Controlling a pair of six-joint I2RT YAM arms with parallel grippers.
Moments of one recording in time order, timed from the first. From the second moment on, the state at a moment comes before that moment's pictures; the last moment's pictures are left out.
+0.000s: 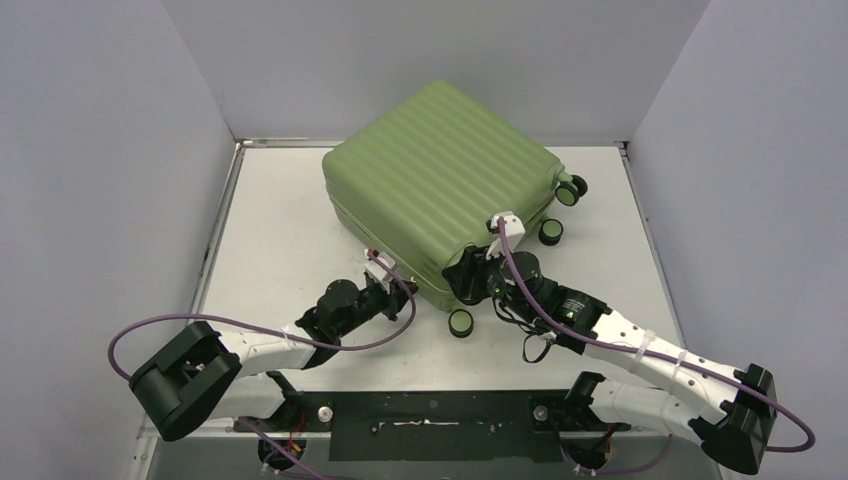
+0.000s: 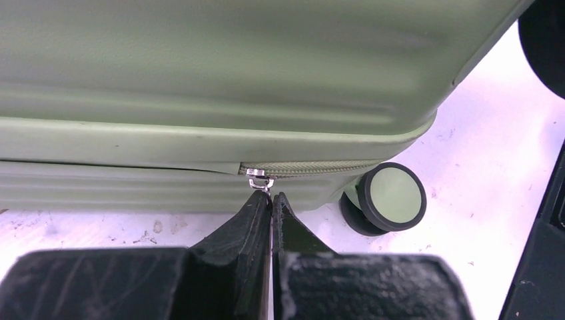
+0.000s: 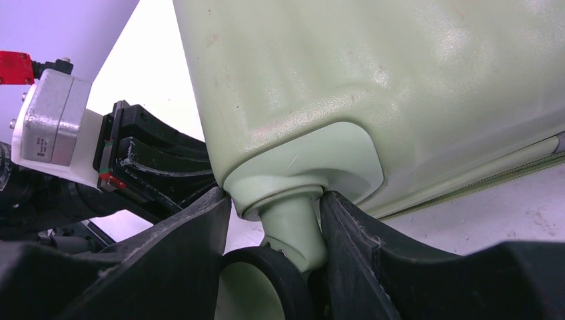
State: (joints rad) left arm -0.80 1.26 0.28 0.81 0.07 -0.21; right arm 0.92 0.98 0.76 -0.19 0.23 0.52
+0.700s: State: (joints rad) left arm -0.97 1.27 0.27 0.85 -0.02 -0.23; right arm 0.93 0.99 0.76 -0.17 0.24 0.54
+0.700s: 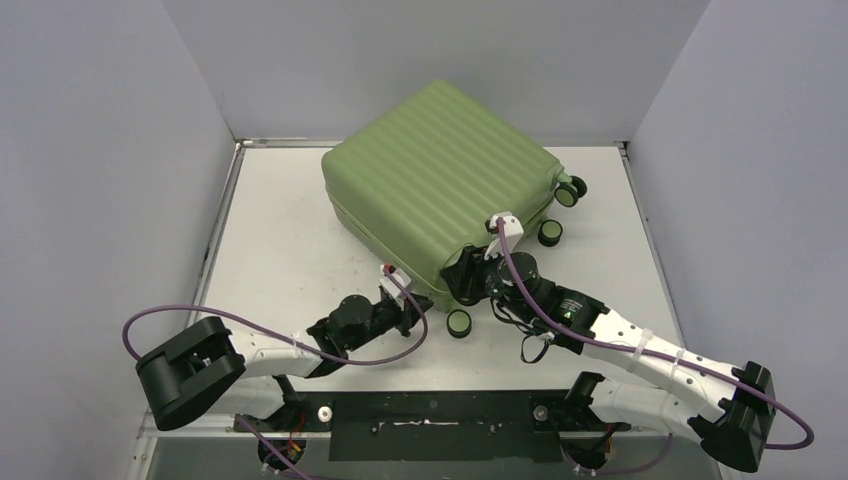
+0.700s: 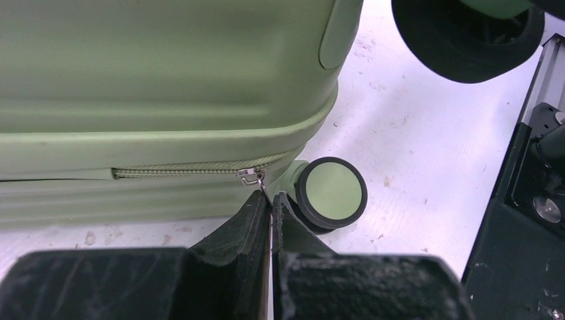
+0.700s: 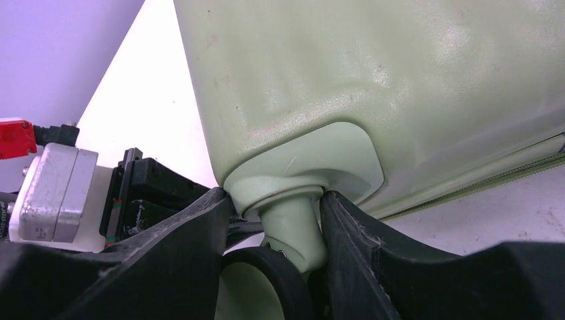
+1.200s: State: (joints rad) left arm -1.04 1.41 0.32 0.95 -0.10 -0.22; right arm 0.95 1.00 0.76 -0.16 0.27 0.56
